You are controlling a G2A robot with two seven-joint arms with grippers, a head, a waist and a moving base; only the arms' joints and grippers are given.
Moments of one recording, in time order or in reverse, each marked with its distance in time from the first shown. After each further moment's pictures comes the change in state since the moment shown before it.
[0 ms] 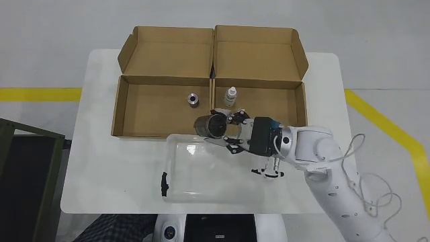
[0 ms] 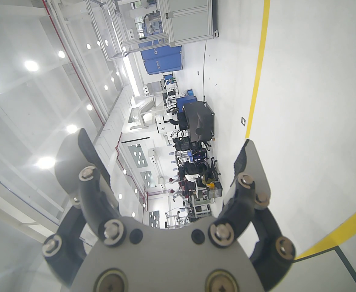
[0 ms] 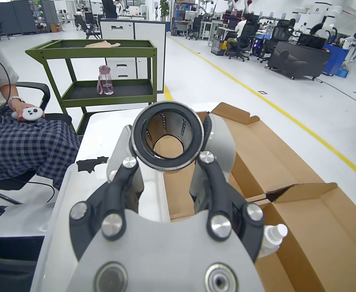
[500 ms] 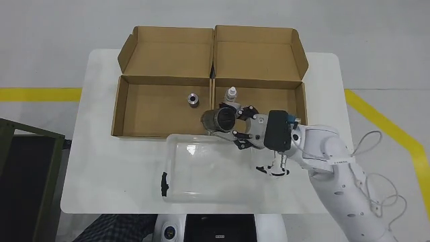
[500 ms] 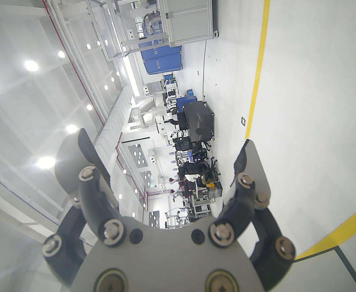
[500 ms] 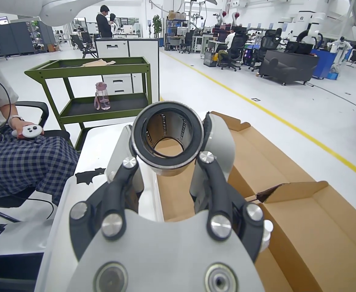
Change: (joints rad) left arm 0.000 0.000 0.000 0.000 0.000 0.000 0.000; right arm -0.012 0.008 0.037 0.006 0.059 0.001 -0.035
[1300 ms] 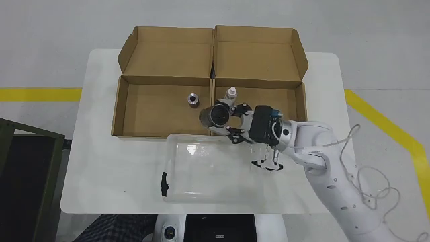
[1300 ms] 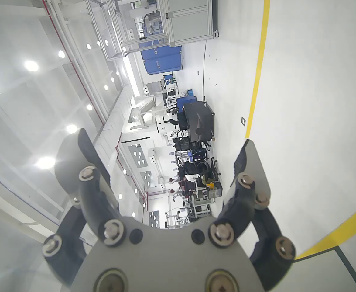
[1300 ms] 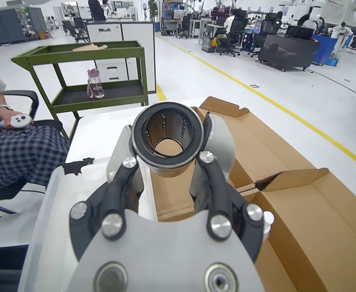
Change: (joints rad) left arm 0.000 0.000 0.000 0.000 0.000 0.000 0.000; right arm 0.068 -0.006 -0.067 0.064 -0.066 0.064 0.062
